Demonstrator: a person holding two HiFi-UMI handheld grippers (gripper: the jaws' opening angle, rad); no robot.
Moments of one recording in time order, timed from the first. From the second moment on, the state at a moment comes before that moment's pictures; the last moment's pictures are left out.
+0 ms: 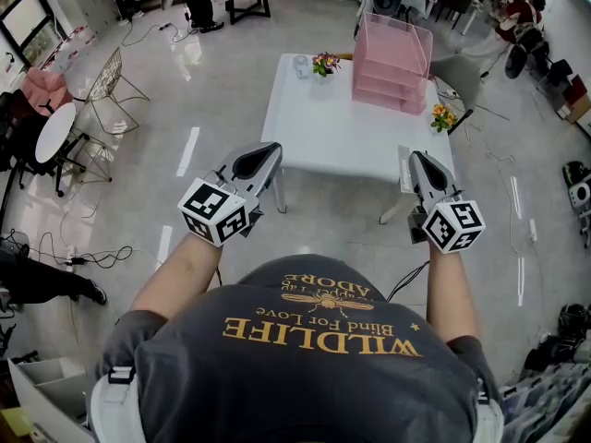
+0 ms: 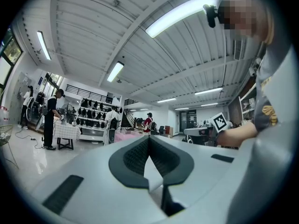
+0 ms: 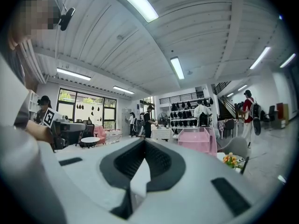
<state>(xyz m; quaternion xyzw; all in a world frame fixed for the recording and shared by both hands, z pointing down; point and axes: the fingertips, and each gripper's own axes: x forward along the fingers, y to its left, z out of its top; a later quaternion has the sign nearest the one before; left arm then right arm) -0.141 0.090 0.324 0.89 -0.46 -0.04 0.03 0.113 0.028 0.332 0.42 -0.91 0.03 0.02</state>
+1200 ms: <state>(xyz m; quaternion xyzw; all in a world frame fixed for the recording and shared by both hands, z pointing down) -0.086 0.047 0.331 0.86 -0.50 -0.03 0.04 0.142 -0.043 0.344 0.32 -0.94 0.05 0.03</state>
